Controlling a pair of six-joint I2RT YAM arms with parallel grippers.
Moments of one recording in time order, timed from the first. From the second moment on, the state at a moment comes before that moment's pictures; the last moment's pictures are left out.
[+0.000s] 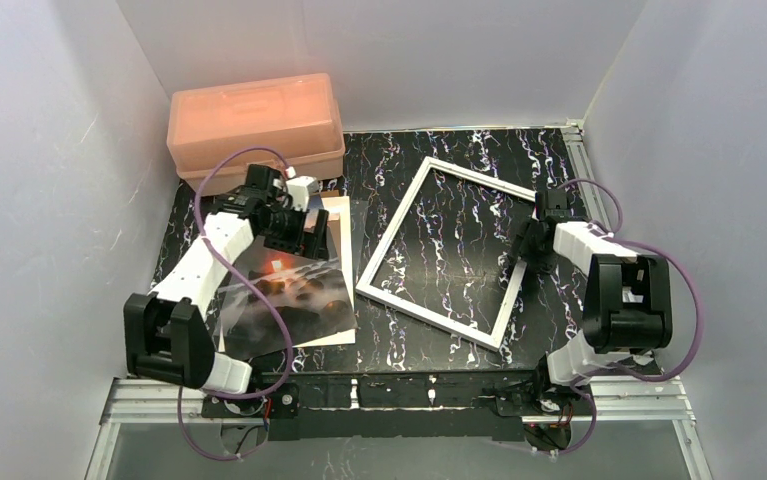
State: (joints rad) left arm -0.18 1.39 1.15 -0.85 0.40 0.06; right arm 0.01 1.56 0.86 -0.48 0.08 0.43
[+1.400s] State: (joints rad) left arm -0.61 1.84 1.19 -0.71 0.58 0.18; right arm 0.01 1.92 1.27 -0.36 -0.06 0.42
